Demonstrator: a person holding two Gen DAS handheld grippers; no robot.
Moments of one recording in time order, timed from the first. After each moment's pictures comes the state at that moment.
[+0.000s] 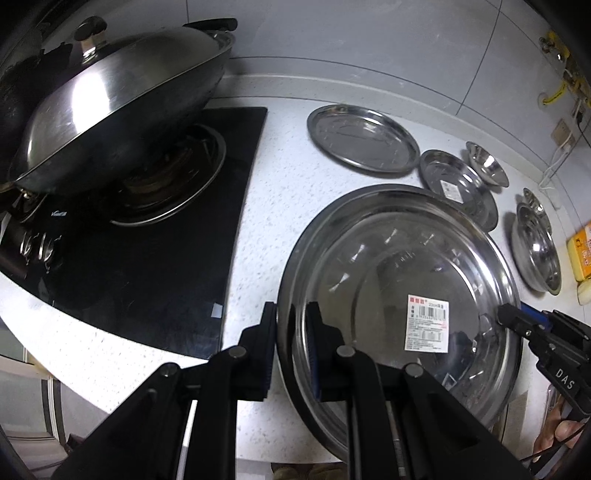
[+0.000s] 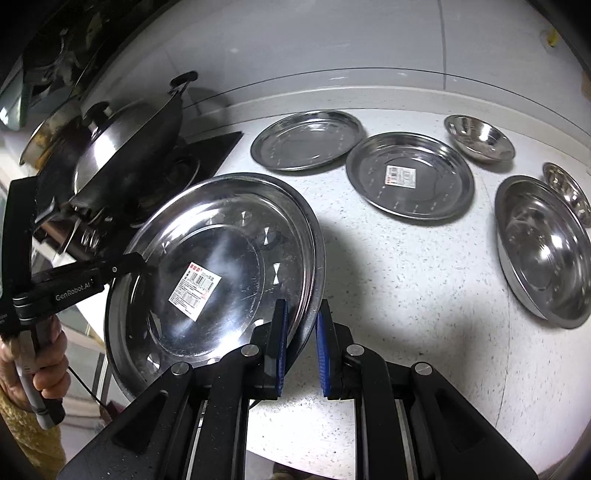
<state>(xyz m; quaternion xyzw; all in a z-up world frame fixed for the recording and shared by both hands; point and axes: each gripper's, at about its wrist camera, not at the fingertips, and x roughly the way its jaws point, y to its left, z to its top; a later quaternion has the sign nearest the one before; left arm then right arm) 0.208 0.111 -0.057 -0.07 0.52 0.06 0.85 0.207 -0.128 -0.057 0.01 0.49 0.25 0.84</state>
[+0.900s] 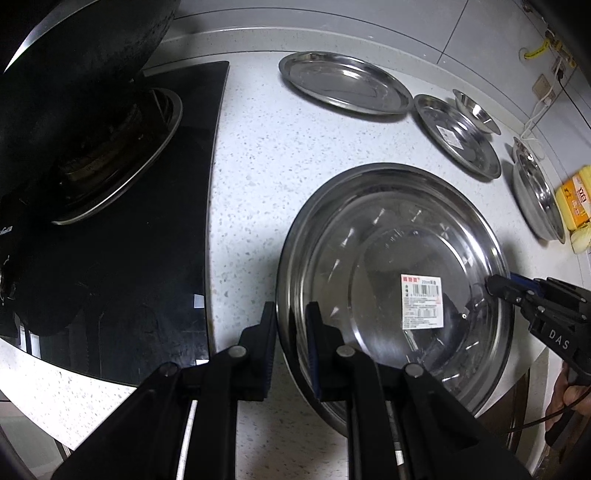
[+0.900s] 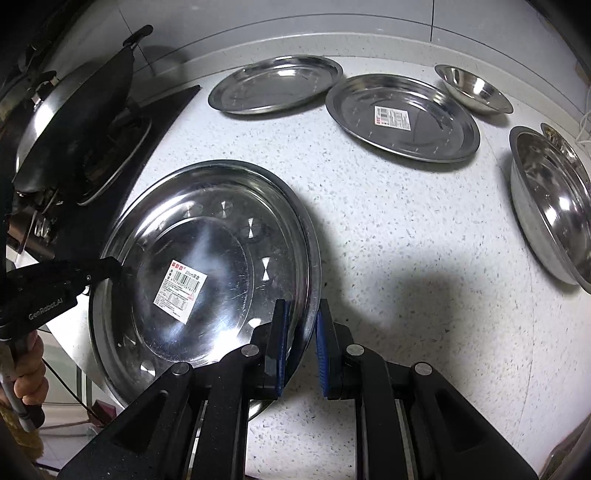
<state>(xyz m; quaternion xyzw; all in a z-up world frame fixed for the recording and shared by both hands) 0.230 0.129 -0.121 -0.04 0.57 -0.03 0.82 0.220 -0.102 -0.107 -0.01 0.55 0.17 0.82</state>
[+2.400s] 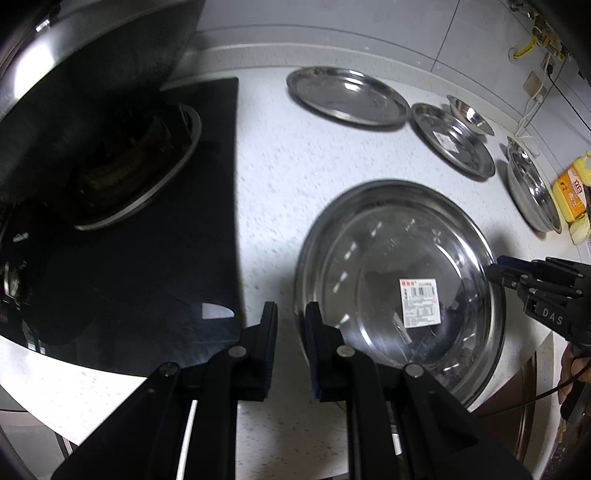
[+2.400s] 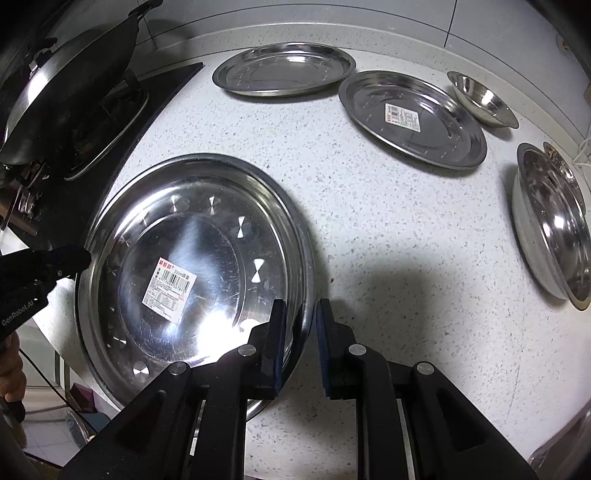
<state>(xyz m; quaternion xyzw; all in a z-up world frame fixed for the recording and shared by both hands) 0.214 0.146 -0.105 -0.03 0.54 -0.03 0.84 0.226 -0.081 -0.109 -0.06 0.56 0.15 0.81</state>
